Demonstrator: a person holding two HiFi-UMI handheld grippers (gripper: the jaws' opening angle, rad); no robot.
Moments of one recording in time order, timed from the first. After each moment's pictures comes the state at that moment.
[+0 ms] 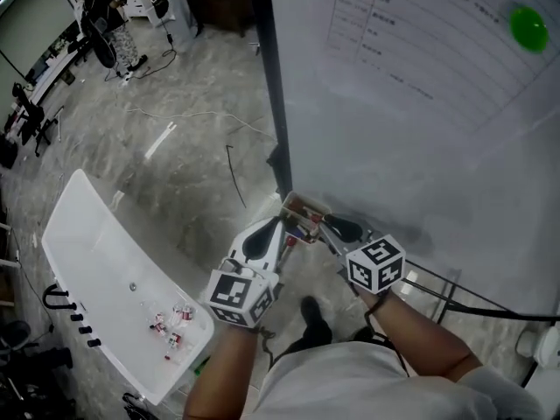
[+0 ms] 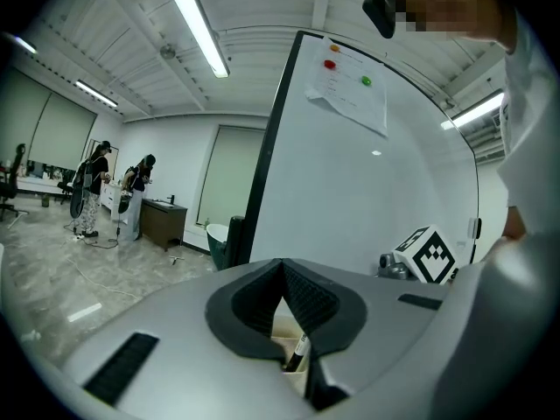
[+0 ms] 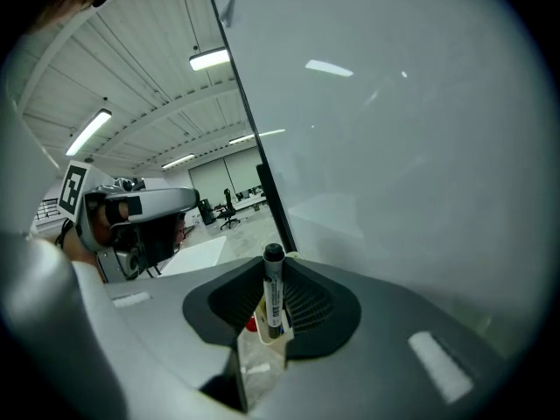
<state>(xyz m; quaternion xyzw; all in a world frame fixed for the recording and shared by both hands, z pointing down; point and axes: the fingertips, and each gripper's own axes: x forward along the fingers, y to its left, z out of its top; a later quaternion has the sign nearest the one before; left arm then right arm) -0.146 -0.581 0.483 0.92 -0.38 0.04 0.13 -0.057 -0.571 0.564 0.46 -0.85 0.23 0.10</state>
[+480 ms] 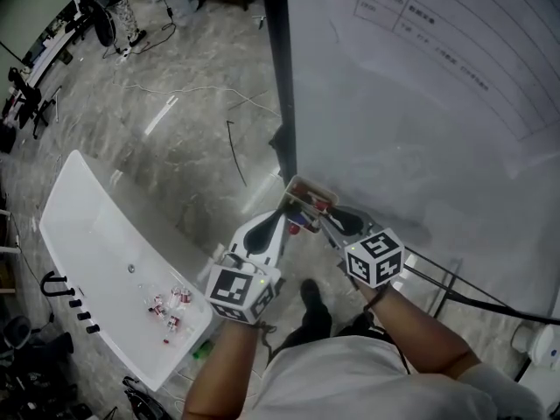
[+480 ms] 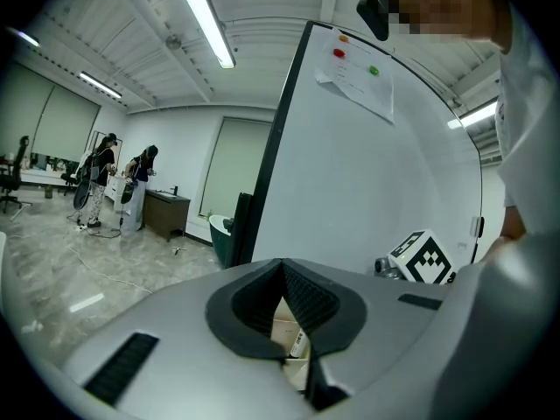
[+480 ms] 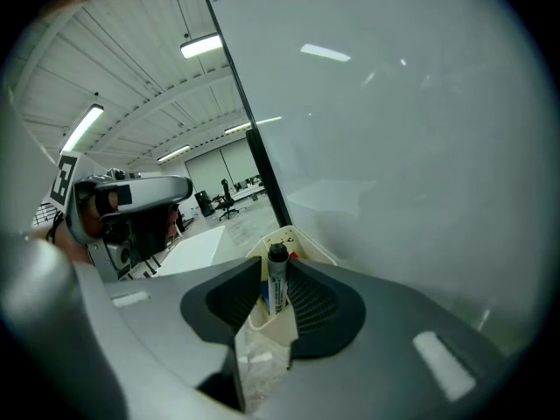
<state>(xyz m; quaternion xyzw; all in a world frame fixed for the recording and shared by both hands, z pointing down) -0.149 -0.585 0.521 0.91 -0.38 0.05 0.16 -0.063 -0.575 0.614 0.46 -0.84 0.26 0.12</state>
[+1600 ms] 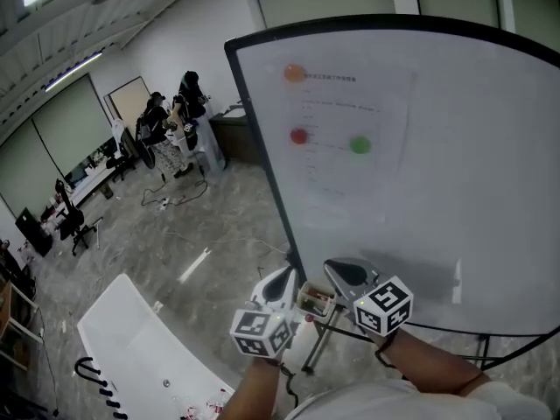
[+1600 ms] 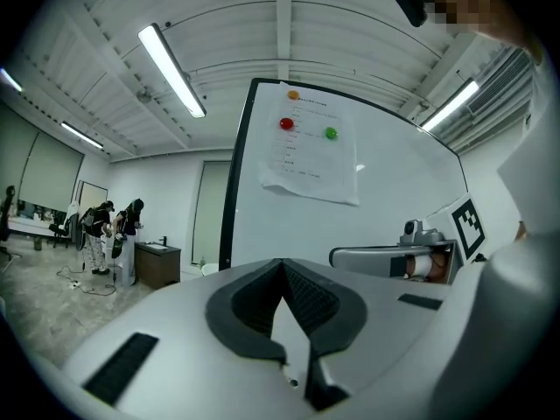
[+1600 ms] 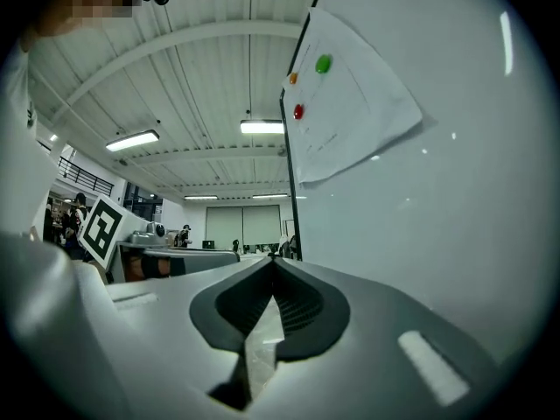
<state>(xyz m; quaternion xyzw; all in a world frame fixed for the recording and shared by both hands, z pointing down) -0.127 -0.513 0.326 0.93 -0.37 -0.01 0.03 -0.058 -0.491 0.324 0.47 -0.88 0.02 -0.04</state>
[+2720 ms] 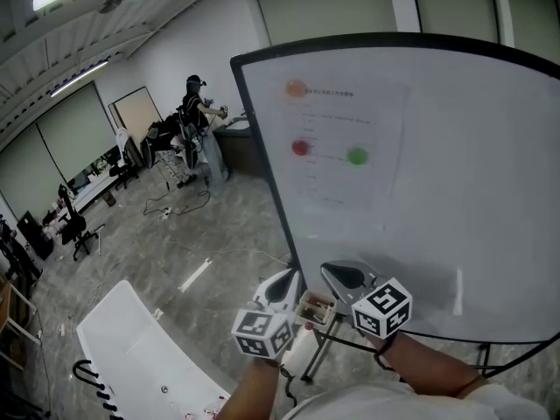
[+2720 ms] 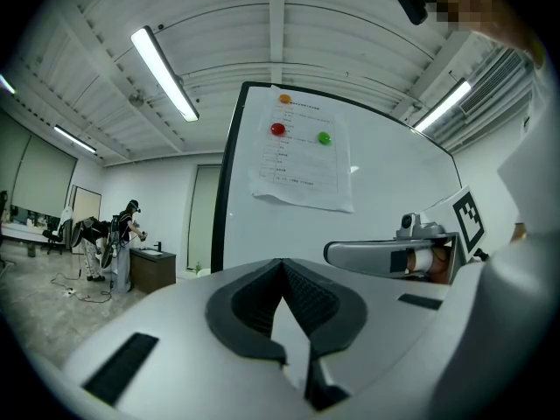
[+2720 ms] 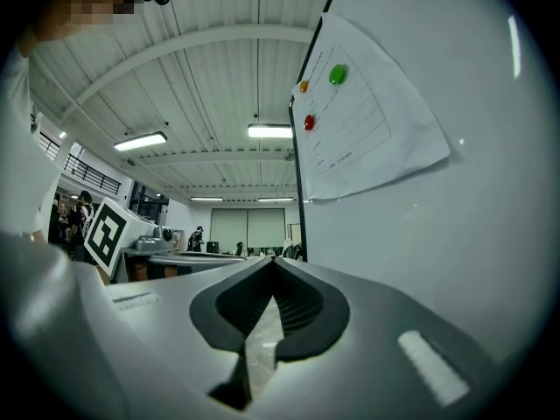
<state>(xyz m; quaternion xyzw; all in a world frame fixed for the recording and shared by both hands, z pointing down) -0.117 -0.508 0.309 0.93 -0.36 -0.01 0.02 -0.064 -0.484 0.300 0.46 -0.89 0.00 -0.04</state>
